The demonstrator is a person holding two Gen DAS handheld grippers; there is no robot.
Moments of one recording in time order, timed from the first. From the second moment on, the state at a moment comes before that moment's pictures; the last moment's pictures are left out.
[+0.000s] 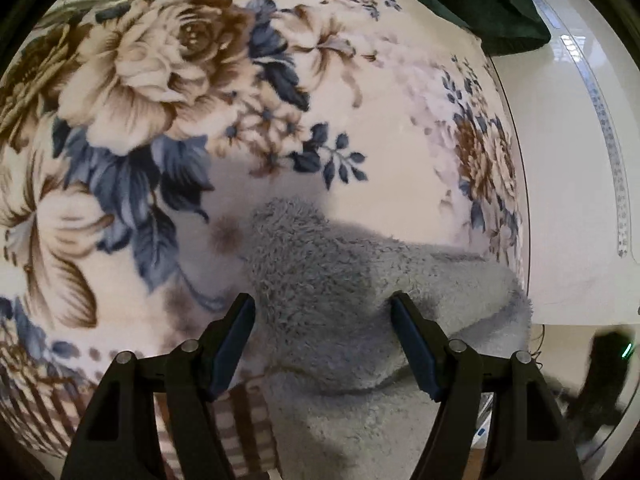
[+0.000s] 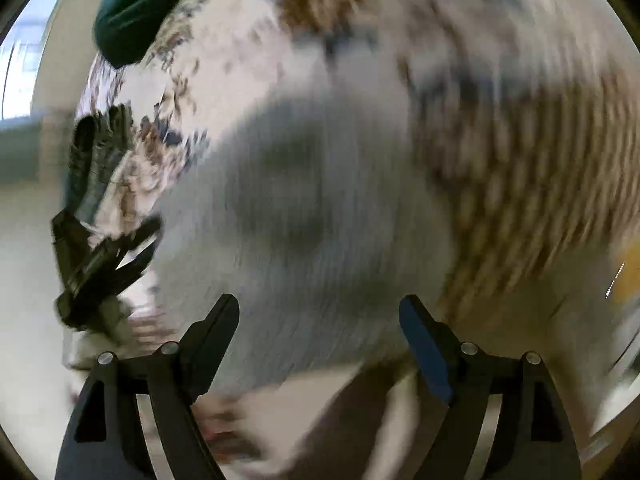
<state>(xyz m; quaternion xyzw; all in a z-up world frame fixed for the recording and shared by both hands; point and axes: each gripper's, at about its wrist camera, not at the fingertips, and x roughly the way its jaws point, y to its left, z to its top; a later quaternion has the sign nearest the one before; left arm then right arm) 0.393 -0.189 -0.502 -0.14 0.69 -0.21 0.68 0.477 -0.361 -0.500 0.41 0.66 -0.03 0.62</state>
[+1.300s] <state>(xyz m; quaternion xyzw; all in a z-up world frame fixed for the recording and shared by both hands) 0.411 -0.421 -0.520 0.09 0.70 -0.41 0.58 0.413 -0.382 -0.556 0.56 0.53 -0.14 0.63</state>
